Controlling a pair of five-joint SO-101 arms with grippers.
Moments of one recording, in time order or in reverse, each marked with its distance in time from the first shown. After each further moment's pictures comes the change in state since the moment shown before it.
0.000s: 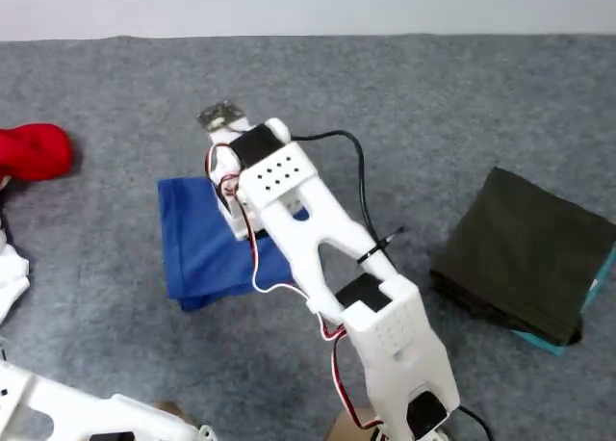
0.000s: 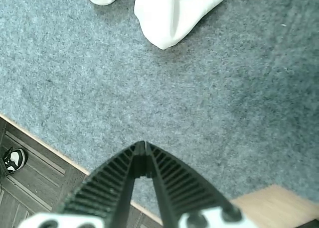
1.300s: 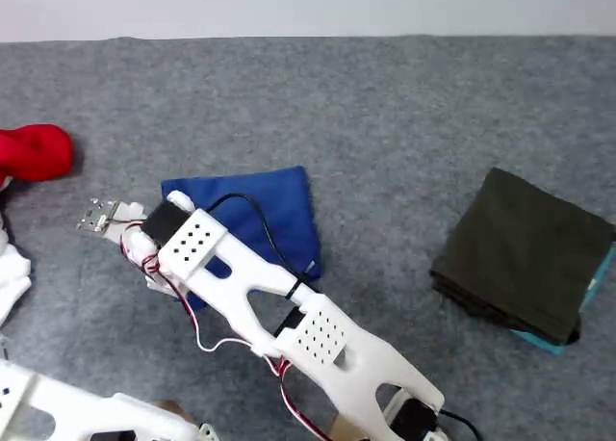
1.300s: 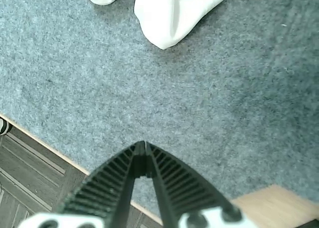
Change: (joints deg) left arm 0.0 0.0 0.0 0.0 0.0; right arm -18.1 23.6 -23.9 -4.6 24.9
